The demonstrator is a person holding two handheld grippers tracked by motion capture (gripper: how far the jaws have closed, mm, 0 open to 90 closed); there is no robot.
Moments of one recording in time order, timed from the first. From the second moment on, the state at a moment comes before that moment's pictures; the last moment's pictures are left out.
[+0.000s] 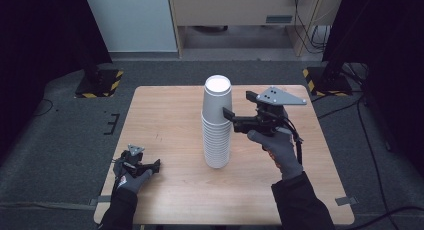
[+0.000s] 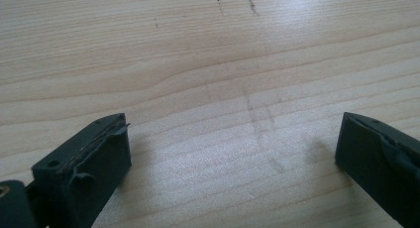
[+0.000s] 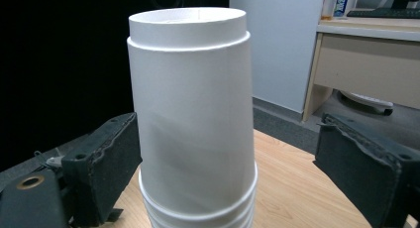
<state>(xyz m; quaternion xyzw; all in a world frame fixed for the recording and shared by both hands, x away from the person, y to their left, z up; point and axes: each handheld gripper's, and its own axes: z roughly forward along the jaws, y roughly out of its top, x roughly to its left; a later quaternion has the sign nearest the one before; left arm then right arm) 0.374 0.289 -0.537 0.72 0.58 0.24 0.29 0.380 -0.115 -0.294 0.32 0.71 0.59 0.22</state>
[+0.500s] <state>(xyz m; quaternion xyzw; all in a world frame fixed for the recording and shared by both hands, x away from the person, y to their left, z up) 0.374 0.289 -0.537 0.72 0.58 0.24 0.29 0.391 -0.093 -0.301 0.31 0.72 0.58 0.21</state>
